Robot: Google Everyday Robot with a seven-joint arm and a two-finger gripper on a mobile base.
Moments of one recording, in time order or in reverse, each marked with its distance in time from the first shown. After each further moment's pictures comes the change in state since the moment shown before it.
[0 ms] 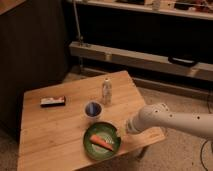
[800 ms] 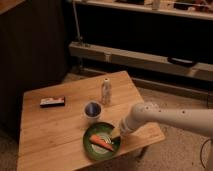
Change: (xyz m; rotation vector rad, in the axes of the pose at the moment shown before) arm 0.000 0.010 0.029 -0.059 0.072 -0.015
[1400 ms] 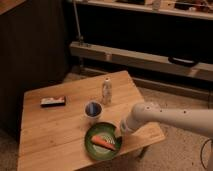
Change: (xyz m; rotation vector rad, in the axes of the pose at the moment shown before) arm -0.001 0.019 0.013 -0.056 0.017 -0.019
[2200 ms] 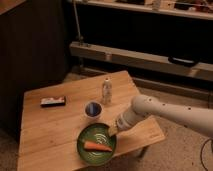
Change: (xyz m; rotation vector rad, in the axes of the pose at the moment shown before) arm -0.011 0.068 -0.088 -0.149 0.035 -0.027
